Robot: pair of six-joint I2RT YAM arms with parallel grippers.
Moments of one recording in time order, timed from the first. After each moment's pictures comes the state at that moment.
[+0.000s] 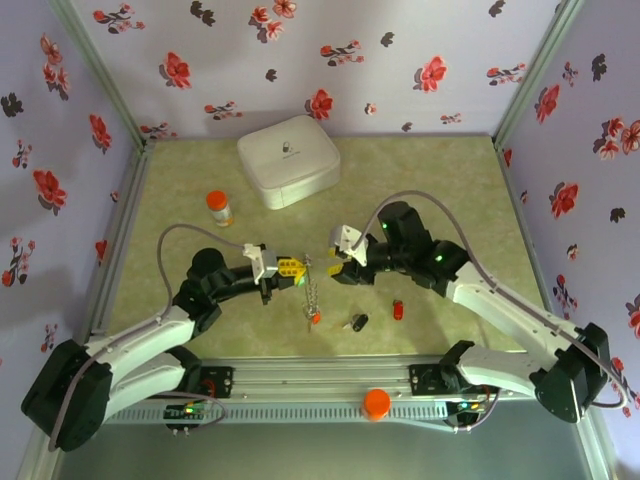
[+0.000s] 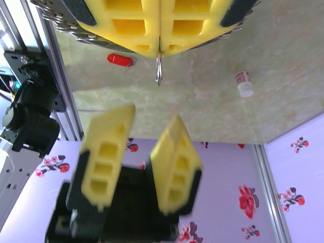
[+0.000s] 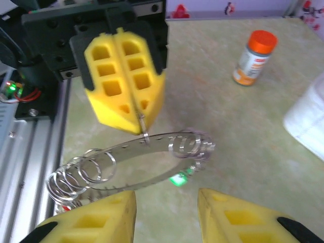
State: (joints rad) left arm -0.64 1.01 0.31 0.70 0.74 0.05; right arm 0.73 1.12 0.89 -0.39 -0.60 -0.45
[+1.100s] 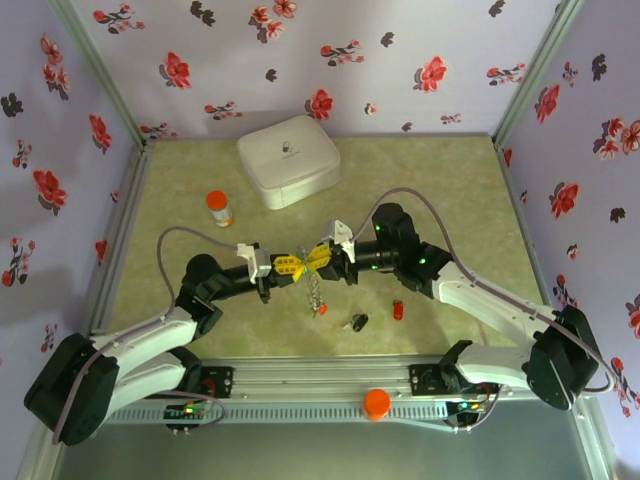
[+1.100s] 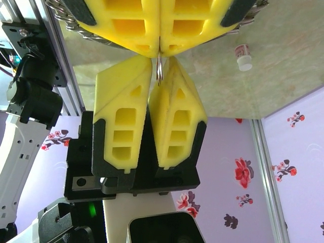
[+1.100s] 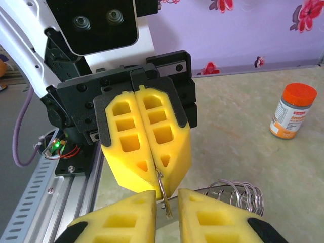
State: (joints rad) left arm -0.64 1.04 0.28 0.90 0.74 -0.04; right arm 0.75 1.19 0.82 -0.03 -0.78 -0.25
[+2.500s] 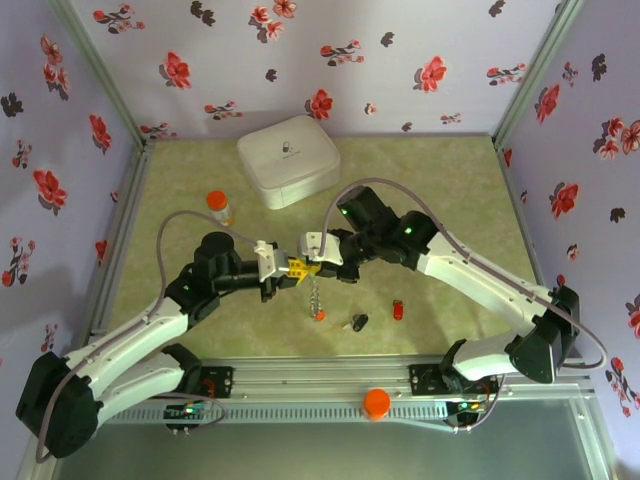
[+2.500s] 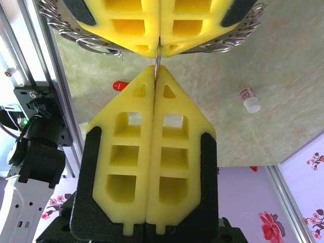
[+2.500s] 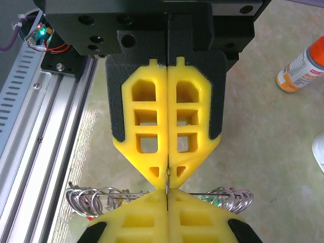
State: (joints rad) left arm -0.68 0.95 0.52 0.17 0.73 0.30; right arm 0.88 1.36 1.28 -0.79 -0.50 -0.73
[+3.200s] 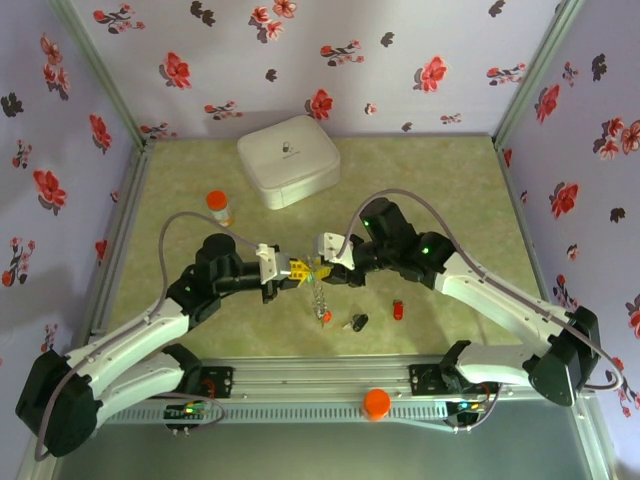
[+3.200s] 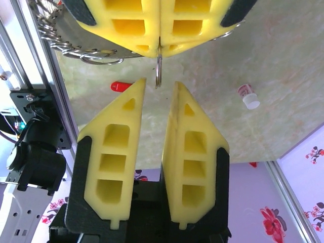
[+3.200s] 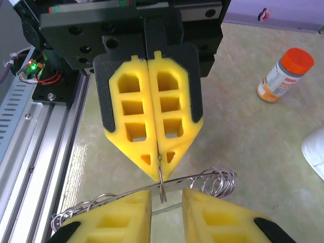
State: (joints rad) left arm -0.70 0.95 0.51 0.19 0.71 0.32; right arm 0.82 1.21 1.04 -0.53 -0.57 -0.60
